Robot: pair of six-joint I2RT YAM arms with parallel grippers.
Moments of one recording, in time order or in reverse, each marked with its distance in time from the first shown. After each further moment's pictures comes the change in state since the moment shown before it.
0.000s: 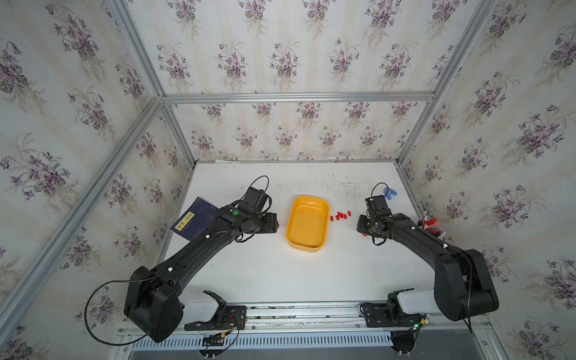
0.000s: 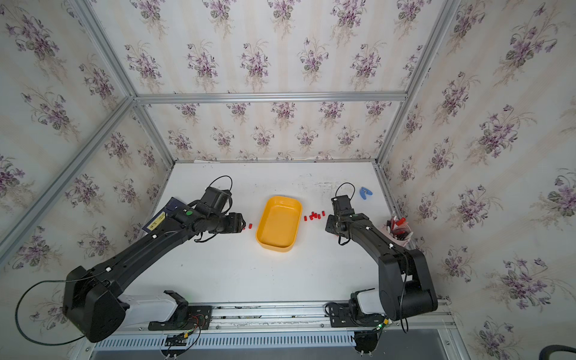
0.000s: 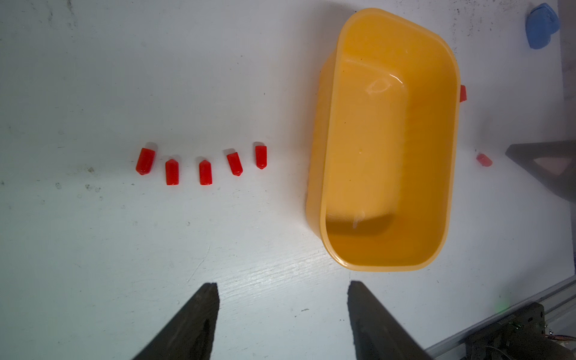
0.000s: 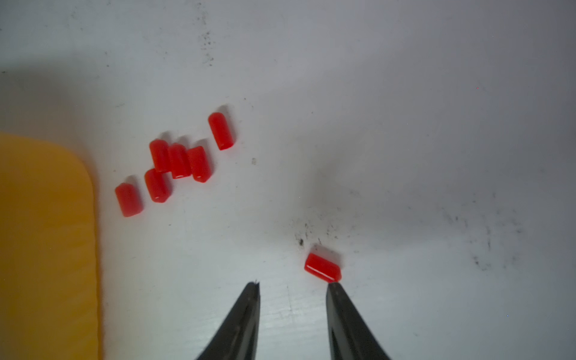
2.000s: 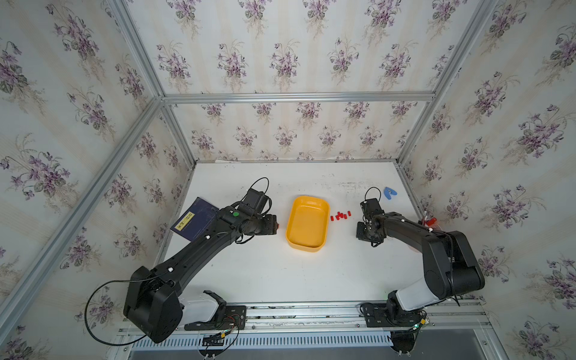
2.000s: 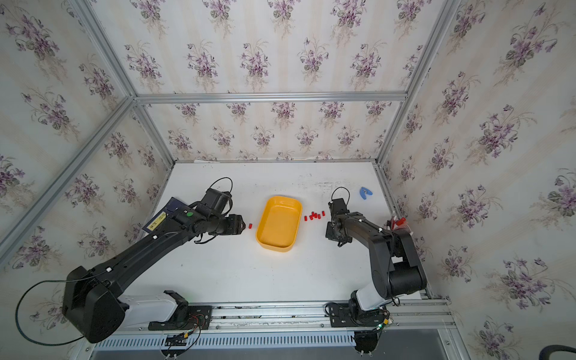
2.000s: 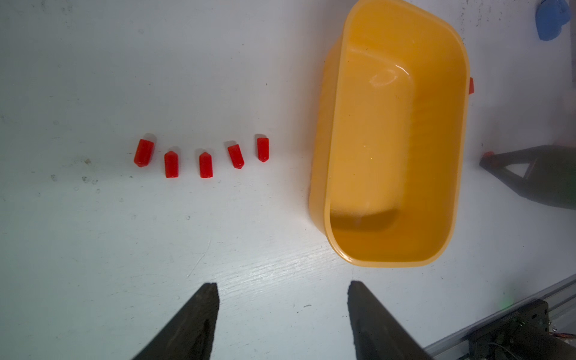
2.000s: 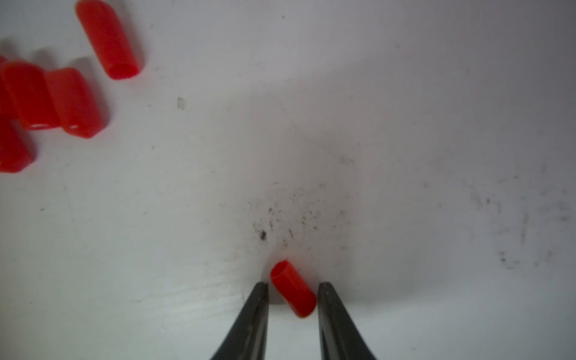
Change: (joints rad) left arm -0.002 0.003 -0.016 0.000 0.002 -0.003; right arm -0.009 0.151 0.002 -0.023 0.012 -0.053
